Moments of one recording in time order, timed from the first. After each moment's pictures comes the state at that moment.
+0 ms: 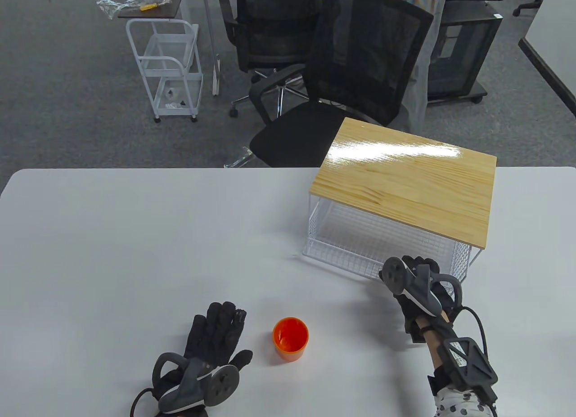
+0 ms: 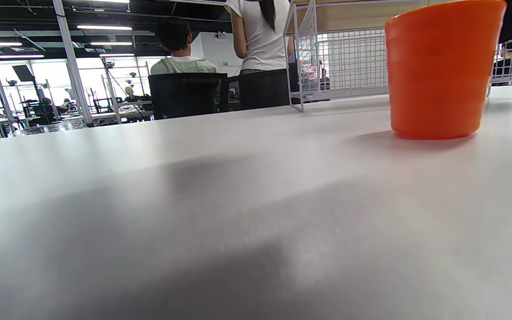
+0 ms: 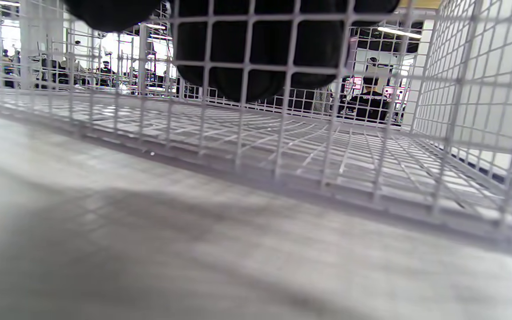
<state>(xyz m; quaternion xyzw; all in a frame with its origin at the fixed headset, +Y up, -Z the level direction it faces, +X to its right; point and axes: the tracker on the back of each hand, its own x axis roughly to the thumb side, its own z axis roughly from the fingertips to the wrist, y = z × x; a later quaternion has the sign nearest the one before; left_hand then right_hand) -0.172 -0.741 -0.207 -0.01 -0.23 -0.03 0.97 0.212 -0.718 -0.370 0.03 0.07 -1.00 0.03</state>
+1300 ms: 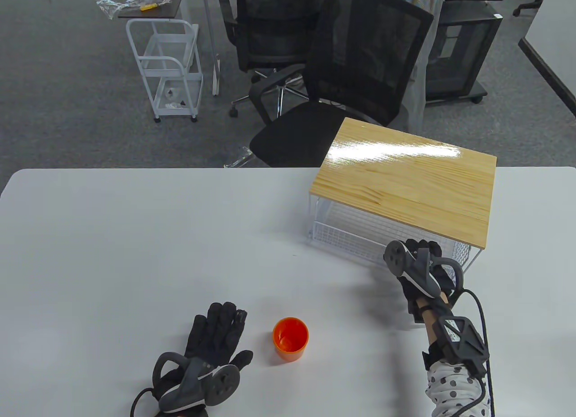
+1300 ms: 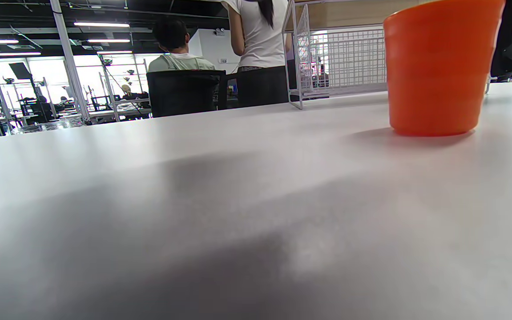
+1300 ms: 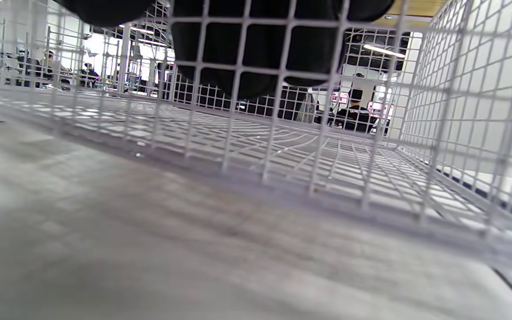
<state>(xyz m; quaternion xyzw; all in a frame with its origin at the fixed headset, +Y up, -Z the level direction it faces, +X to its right) -0.171 -0.741 -0.207 -0.01 -0.23 -0.04 0.97 0.223 -0.720 -0.407 0.05 0.09 -0.99 0.05</state>
